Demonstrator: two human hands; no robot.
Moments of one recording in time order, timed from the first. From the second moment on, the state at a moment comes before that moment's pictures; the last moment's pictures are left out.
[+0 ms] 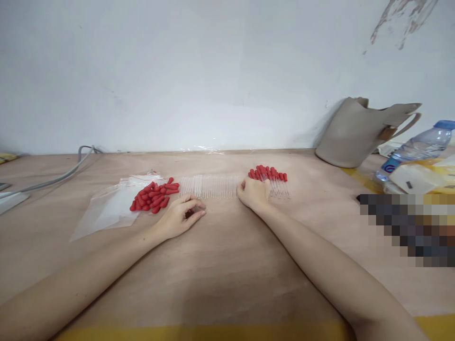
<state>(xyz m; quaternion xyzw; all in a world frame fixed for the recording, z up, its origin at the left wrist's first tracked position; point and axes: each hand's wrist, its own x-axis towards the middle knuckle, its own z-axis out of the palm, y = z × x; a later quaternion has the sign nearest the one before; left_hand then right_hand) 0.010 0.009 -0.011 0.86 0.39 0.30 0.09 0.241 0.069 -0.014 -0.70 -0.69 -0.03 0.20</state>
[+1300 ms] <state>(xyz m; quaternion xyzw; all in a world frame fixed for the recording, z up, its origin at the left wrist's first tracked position) -0.043 0.135 0.051 0.68 0.73 -0.01 -0.02 0.237 0.042 -0.025 -0.51 -0.79 -0.08 0.33</state>
